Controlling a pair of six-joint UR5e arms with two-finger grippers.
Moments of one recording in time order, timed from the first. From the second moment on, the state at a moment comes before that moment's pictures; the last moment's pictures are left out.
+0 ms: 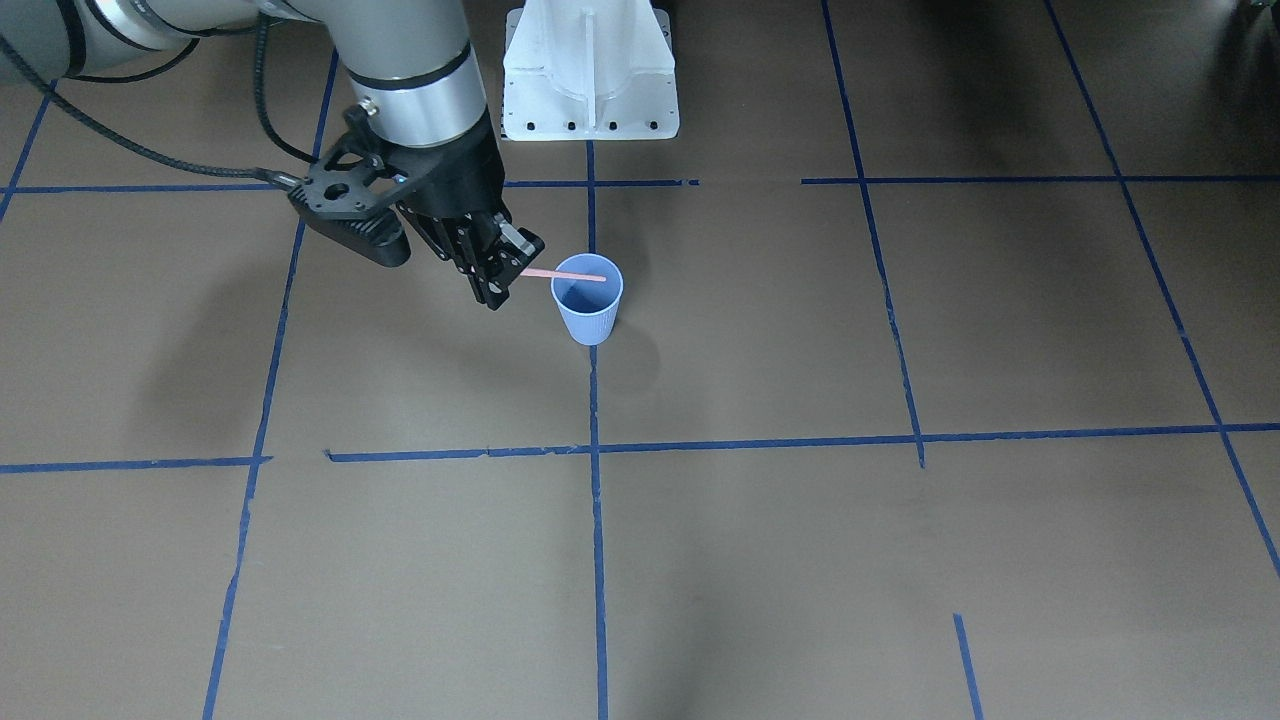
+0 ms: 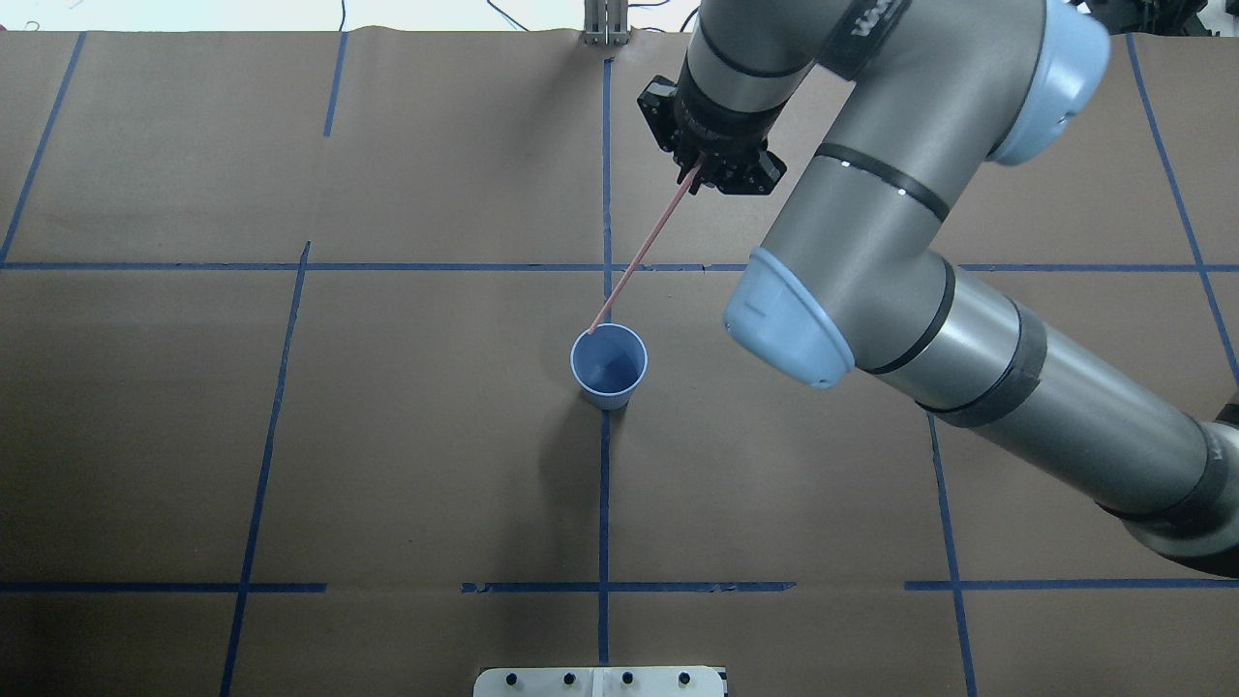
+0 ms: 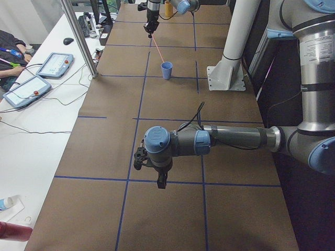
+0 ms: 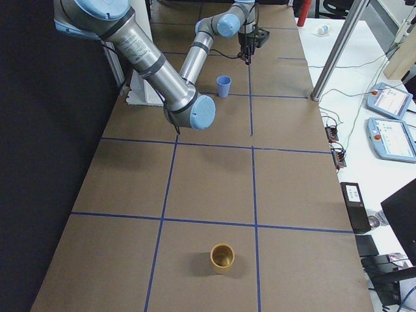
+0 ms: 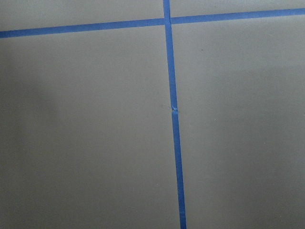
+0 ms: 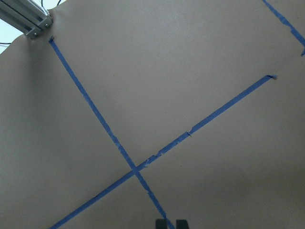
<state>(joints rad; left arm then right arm) -1.58 -1.40 -1.77 -1.46 -2.39 0.15 0.75 -0.70 1.78 -1.87 1.93 1.68</state>
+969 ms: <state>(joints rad) -1.58 -1.40 -1.77 -1.46 -2.39 0.15 0.65 -0.75 1.78 -1.86 1.84 1.69</state>
